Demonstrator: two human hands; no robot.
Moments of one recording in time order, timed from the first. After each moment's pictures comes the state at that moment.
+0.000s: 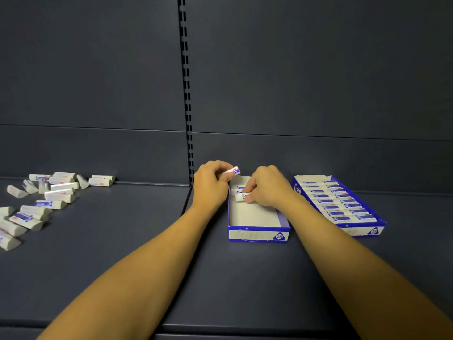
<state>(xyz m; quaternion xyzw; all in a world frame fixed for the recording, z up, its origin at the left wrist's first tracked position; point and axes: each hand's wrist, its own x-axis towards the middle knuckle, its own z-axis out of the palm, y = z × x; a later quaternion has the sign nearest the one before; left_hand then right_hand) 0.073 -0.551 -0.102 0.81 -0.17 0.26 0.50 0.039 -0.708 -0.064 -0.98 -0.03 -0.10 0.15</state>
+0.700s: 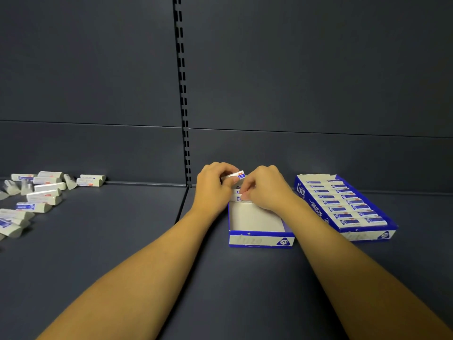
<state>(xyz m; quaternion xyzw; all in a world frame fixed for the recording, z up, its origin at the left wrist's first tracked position) 0.078 -0.557 -0.110 0.82 -0.21 0.25 0.48 0.043 -0.708 -0.075 -0.97 -0.06 -0.13 0.19</state>
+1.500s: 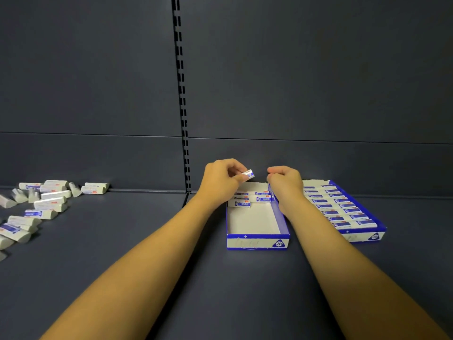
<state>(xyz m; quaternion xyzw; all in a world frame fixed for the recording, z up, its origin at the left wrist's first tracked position) 0.073 -0.570 -0.067 0.84 -0.23 0.16 0.47 0.046 -0.731 -0.073 -0.76 0.19 -0.24 0.57</state>
